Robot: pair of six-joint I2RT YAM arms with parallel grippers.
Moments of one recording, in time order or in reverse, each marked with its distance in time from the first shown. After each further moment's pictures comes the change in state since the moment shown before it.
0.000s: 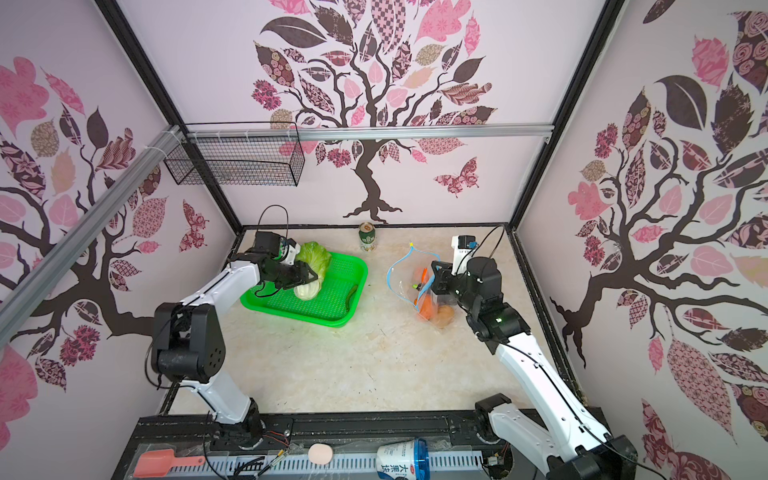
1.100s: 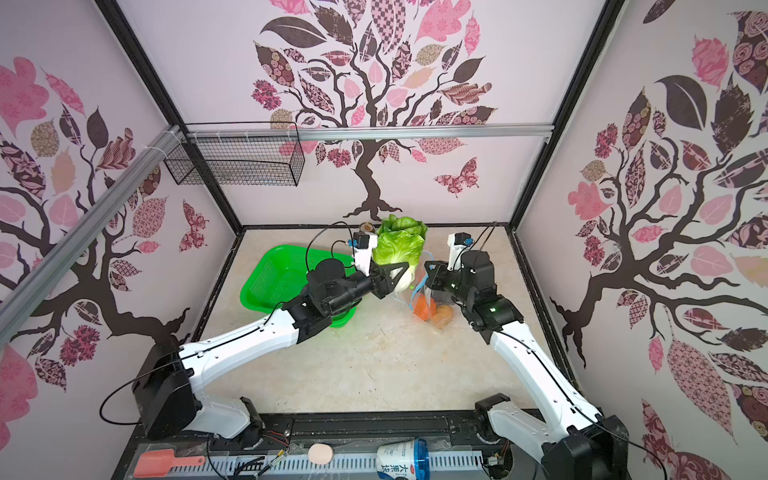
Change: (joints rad) left arm -0.794 -0.196 -0.202 1.030 -0.328 -0.180; right arm -0.001 0.085 0.051 -0.022 -0.071 0.152
